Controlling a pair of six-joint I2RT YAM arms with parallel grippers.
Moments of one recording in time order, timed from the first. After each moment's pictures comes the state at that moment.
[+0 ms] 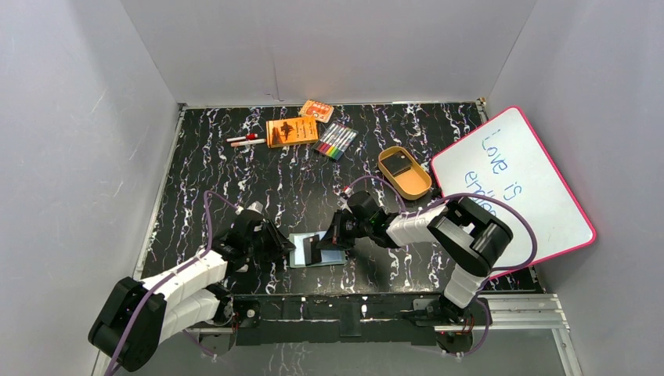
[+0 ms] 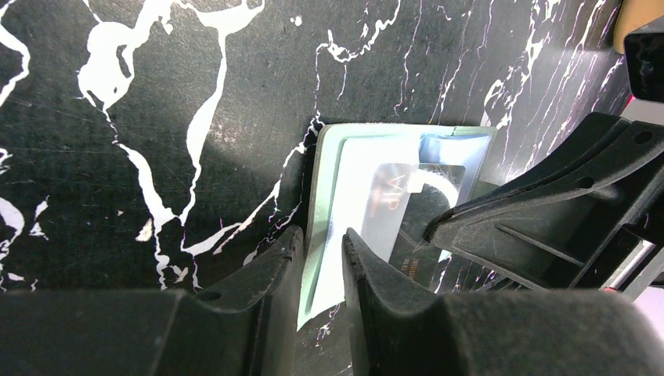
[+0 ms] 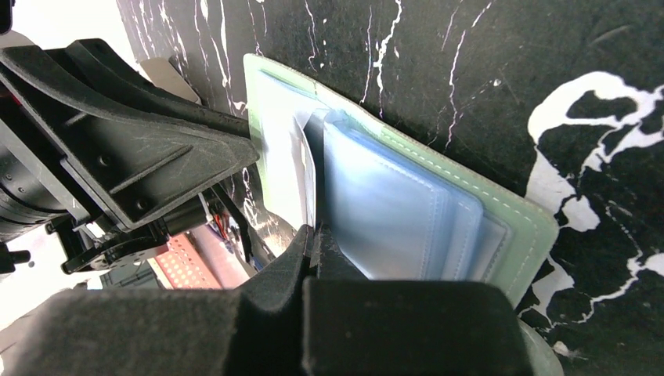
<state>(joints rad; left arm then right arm) -0.52 1.01 0.26 -0.06 0.17 -1.00 0.87 1.71 0.65 0.36 -0.44 1.06</state>
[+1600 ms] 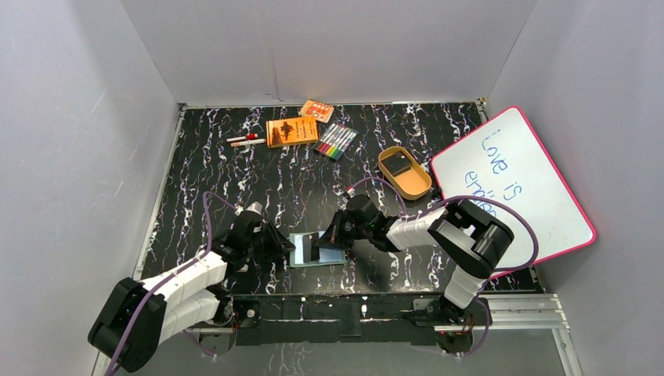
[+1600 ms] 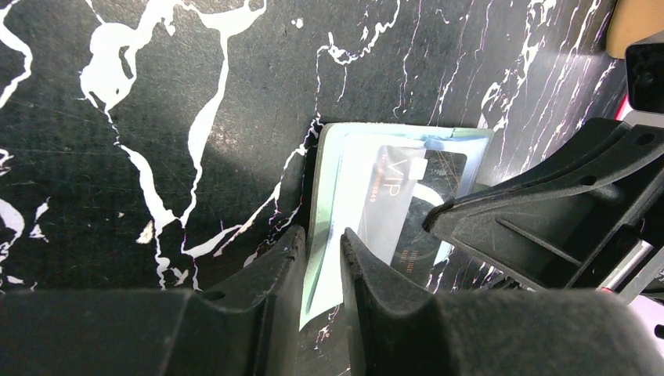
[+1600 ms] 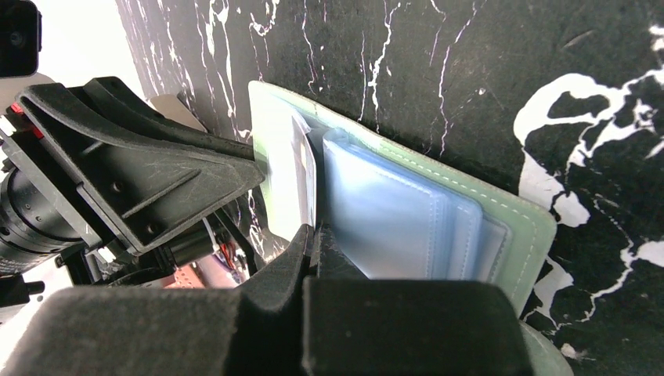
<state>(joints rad) -0.52 1.01 0.24 -0.05 0.17 -1.01 0.90 1.69 0.62 0.42 -0.33 1.13</state>
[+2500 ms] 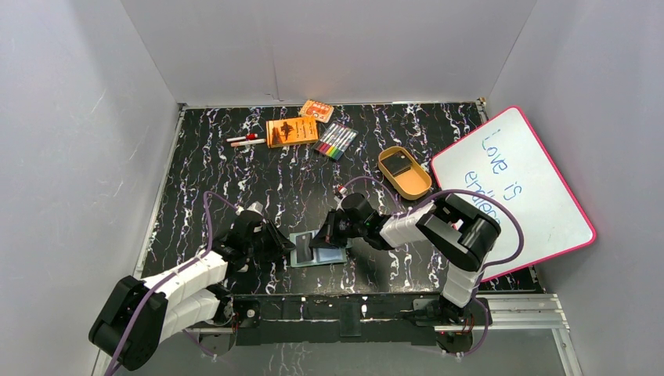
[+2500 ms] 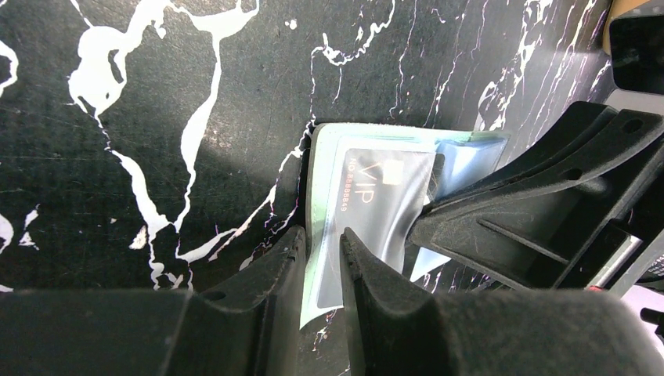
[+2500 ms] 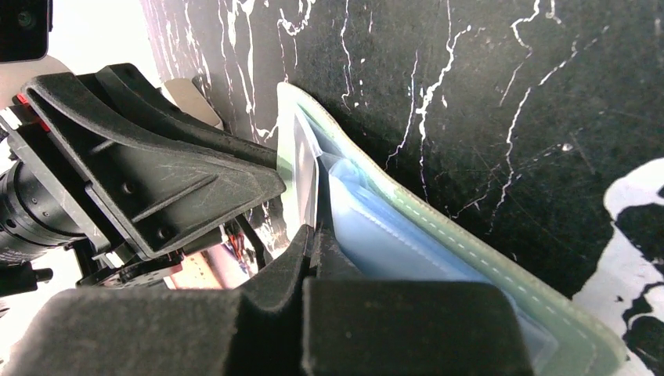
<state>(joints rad) -0.52 1.02 0.24 -0.02 0.18 -1.01 0.91 1.78 0.67 0.49 -0.40 1.13</state>
